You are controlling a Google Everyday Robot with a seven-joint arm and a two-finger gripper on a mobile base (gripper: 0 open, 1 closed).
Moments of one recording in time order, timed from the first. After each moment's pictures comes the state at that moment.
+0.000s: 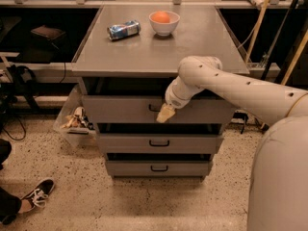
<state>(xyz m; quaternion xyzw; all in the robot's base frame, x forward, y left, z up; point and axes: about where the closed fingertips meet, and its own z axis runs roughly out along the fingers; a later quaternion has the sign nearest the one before) 0.704 -0.050 0.647 -0.60 0.76 0.06 0.24</state>
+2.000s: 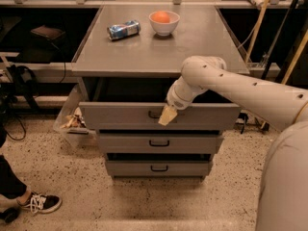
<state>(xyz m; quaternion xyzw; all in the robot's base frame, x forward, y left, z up) 0.693 -0.057 0.658 -0.60 0.76 0.06 0.24</state>
